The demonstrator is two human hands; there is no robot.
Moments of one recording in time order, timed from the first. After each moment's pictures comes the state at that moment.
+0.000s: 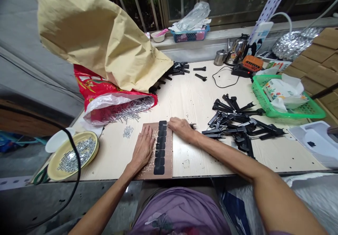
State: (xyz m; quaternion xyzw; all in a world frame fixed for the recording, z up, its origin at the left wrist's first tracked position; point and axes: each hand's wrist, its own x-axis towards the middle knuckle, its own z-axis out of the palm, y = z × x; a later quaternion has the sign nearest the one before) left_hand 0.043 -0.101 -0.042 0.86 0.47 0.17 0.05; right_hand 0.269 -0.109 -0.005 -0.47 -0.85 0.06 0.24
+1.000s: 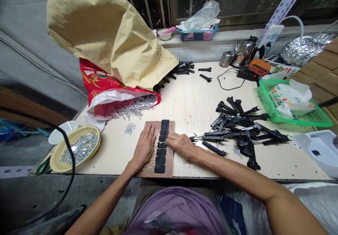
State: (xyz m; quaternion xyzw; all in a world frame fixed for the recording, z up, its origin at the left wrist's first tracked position) left_hand 0.044 -0.102 -0.040 0.85 0.47 0.20 0.08; right_hand 0.255 -0.142 -0.012 -0.42 -0.89 0.07 0.18
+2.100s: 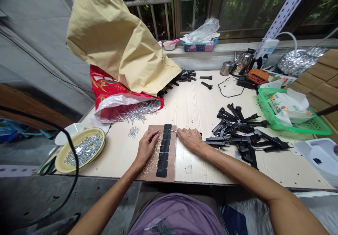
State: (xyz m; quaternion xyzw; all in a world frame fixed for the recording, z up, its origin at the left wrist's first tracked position) left_hand 0.053 -0.097 -0.011 0.74 0.49 0.37 0.28; right_hand 0.277 -0.115 -0.015 -0.62 -0.79 -0.01 0.01
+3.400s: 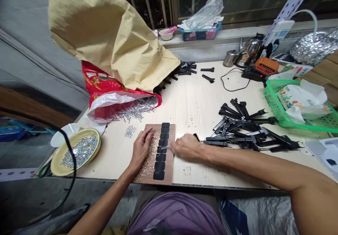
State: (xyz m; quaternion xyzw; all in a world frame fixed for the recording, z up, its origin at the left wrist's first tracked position) left_hand 0.054 -0.095 -0.011 0.69 0.54 0.37 0.31; right_hand 0.286 -0.115 0.001 -0.46 -0.88 0.08 -0.04
